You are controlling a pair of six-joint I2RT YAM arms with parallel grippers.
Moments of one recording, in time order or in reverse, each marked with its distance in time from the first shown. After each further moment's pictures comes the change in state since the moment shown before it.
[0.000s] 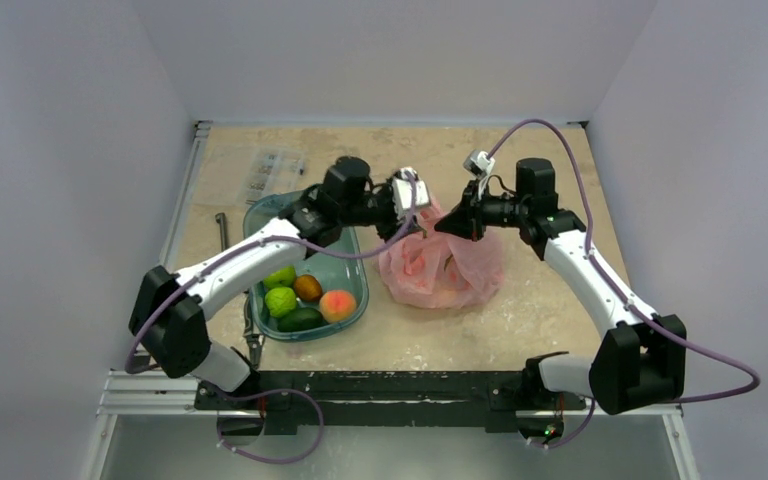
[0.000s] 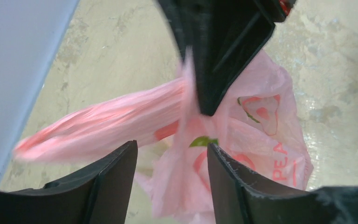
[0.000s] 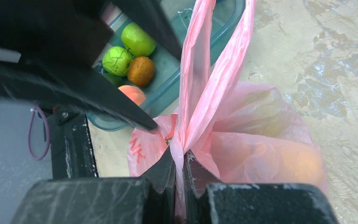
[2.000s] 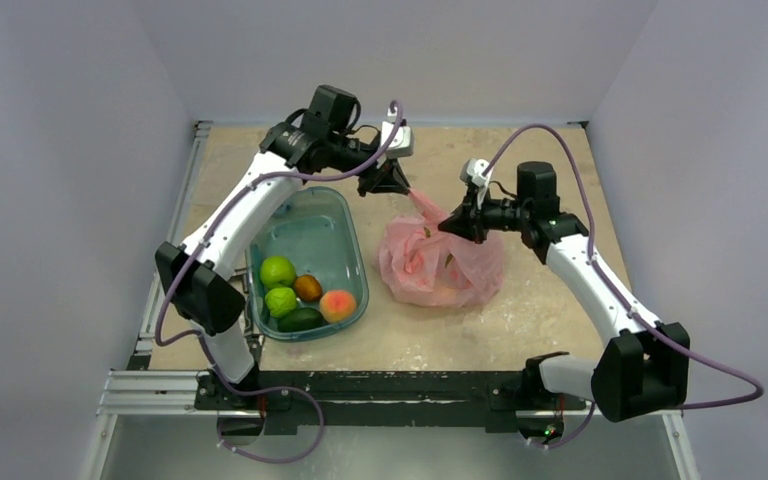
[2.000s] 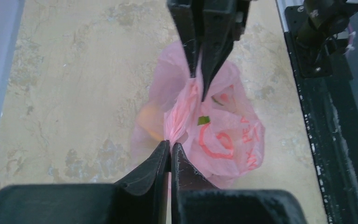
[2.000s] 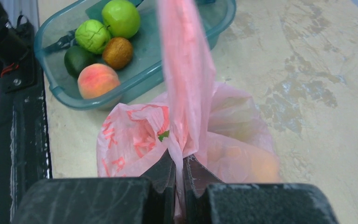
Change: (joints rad) left arm 0.241 0.268 0.740 -0.836 0.512 0.260; right arm 0.002 -0.034 -0.004 -0.082 0.012 -0.341
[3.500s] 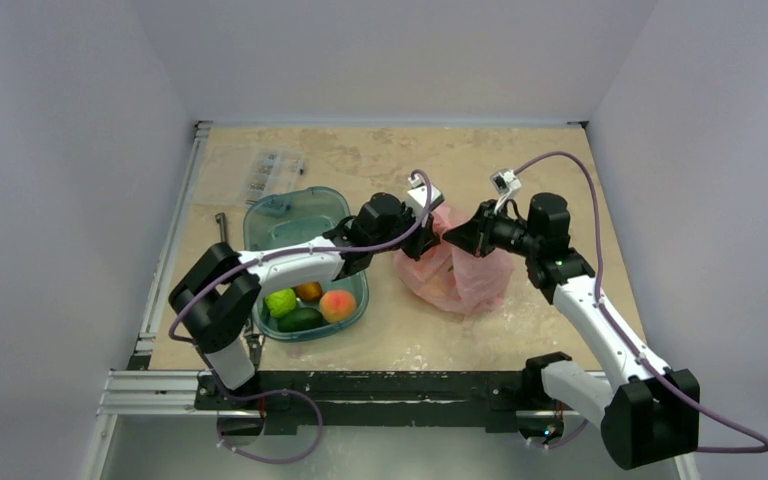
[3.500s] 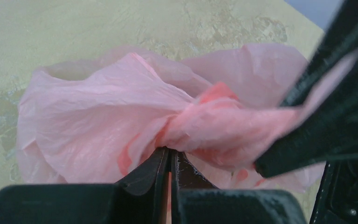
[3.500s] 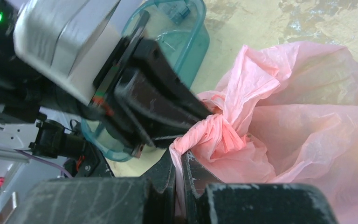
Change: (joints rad) left arm -0.320 -0.114 -0.890 1.159 -0.709 -0.882; right arm 0.001 -0.224 -0.276 0.323 0.230 0.828
